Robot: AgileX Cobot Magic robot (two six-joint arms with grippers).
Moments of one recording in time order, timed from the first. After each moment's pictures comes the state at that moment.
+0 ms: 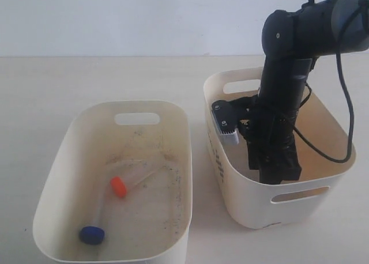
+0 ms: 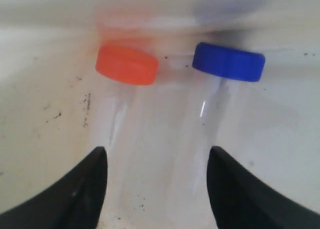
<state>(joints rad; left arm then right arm) -0.01 0.00 0.00 0.34 0.33 0.21 0.32 1.97 -1.30 0.20 1.18 -1.34</state>
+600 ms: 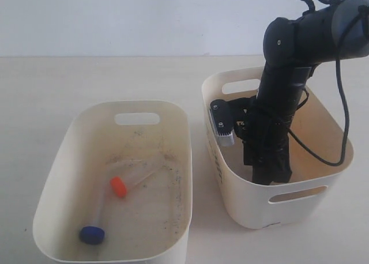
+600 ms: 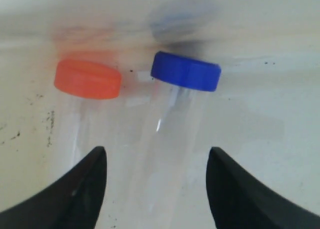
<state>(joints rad) -0.01 0.00 0.00 0.34 0.33 0.21 0.32 1.97 -1.27 0.22 1.05 -1.32</state>
